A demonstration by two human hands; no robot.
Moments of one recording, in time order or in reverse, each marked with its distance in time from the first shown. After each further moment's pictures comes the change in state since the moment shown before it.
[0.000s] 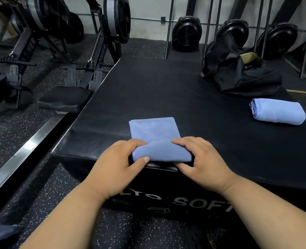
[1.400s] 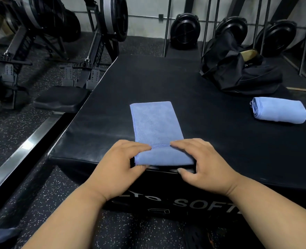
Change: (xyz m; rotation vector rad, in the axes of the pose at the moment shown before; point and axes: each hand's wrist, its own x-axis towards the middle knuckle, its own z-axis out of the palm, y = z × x) left_hand 0.013 -0.014 0.013 -0.004 -0.010 0.132; right_hand 0.000 0.011 -0.003 -0.025 -0.086 -0.075
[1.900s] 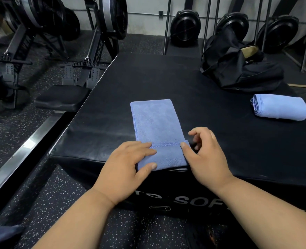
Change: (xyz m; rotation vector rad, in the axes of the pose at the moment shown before) left_hand -0.009 0.007 0.016 0.076 0.060 0.012; right_hand 0.007 -0.020 0.012 0.261 0.394 0.417
